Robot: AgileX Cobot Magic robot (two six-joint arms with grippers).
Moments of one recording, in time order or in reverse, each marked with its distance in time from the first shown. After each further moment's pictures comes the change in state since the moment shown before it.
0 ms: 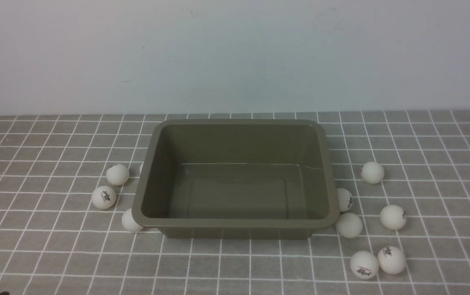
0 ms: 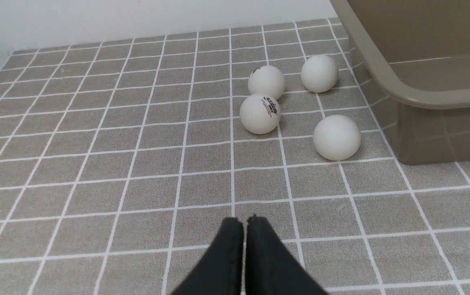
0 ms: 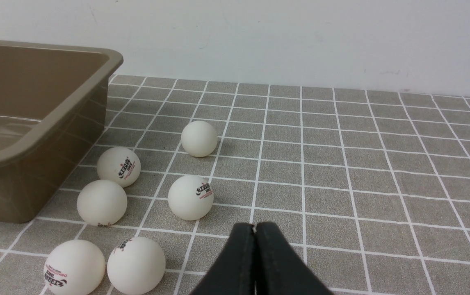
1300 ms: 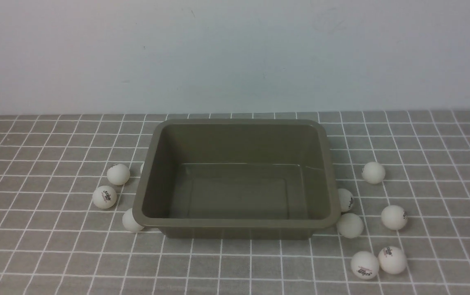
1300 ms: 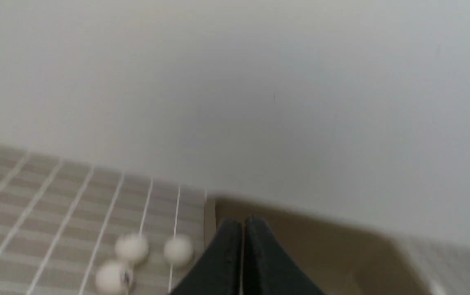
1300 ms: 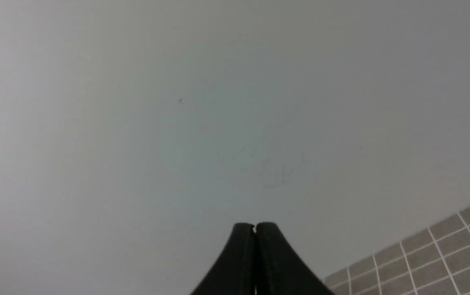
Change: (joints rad) right arm 0.013 0.127 -0.331 0.506 -0.091 0.138; left arm 0.000 0.385 -0.438 -0.471 0.006 0.030
